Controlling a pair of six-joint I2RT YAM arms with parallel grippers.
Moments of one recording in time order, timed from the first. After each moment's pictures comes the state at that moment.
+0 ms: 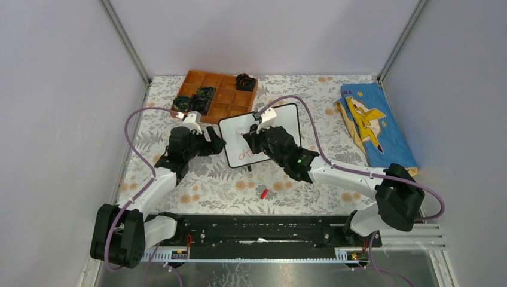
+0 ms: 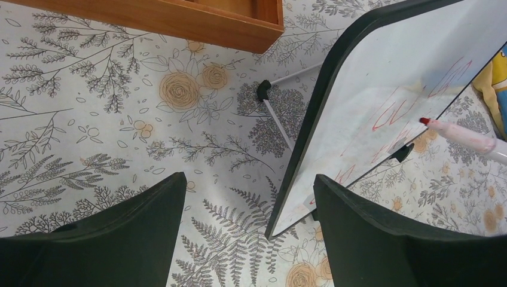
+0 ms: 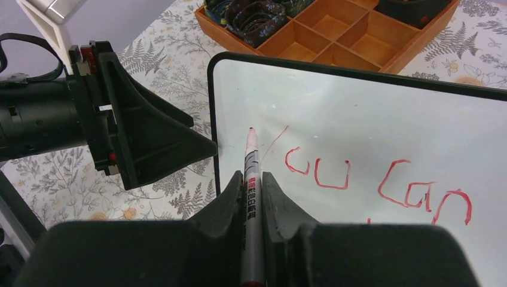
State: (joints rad) left arm -0.21 1.12 0.53 0.14 0.25 -0.38; right arm 0.97 1.46 0.95 0.28 0.27 0.26
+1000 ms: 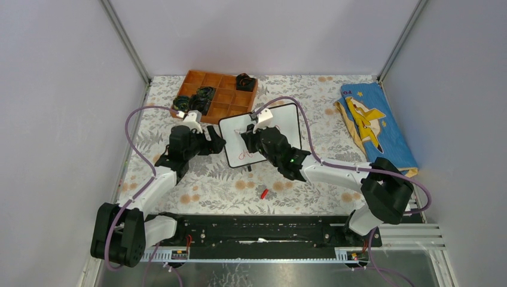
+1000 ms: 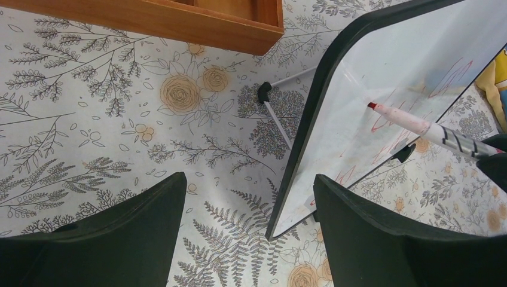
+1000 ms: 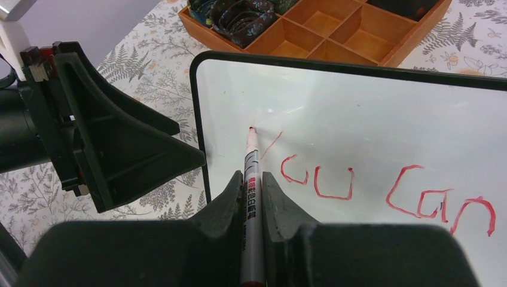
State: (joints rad) left arm -0.21 1.13 0.54 0.13 0.25 -0.37; right arm 0.97 1.57 0.97 0.36 0.32 0.28
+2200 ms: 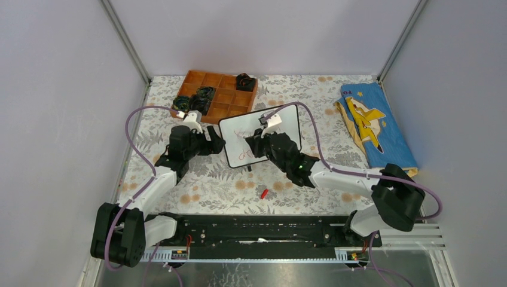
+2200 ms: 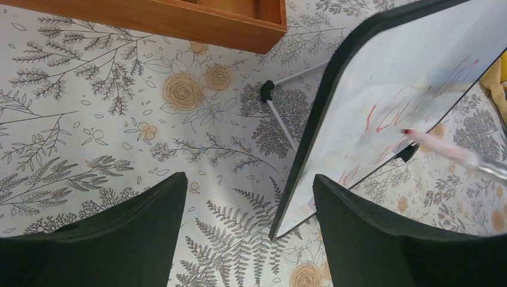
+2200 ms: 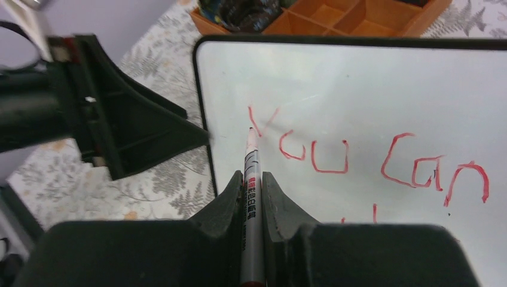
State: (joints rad) left arm -0.21 1.13 0.54 0.12 0.25 -0.36; right arm 0.96 1.50 0.85 0.42 0.31 0.32
